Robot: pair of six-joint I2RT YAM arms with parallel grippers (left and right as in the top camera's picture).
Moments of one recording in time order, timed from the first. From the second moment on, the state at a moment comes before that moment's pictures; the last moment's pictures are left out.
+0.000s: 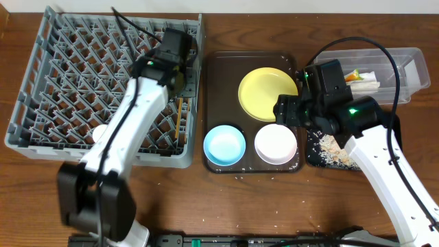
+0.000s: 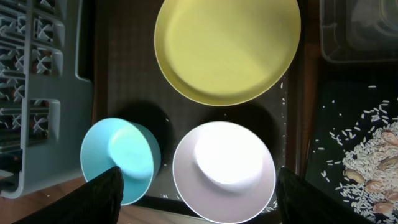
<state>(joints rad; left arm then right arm) -0.28 1.71 1.49 -0.90 -0.10 -0.23 0.35 1.40 1.25 -0.91 -0.11 0.44</state>
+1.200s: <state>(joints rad) -0.70 1.96 1.48 -0.73 0.24 -0.22 -0.10 1.40 1.25 -1.01 -0.17 0.49</state>
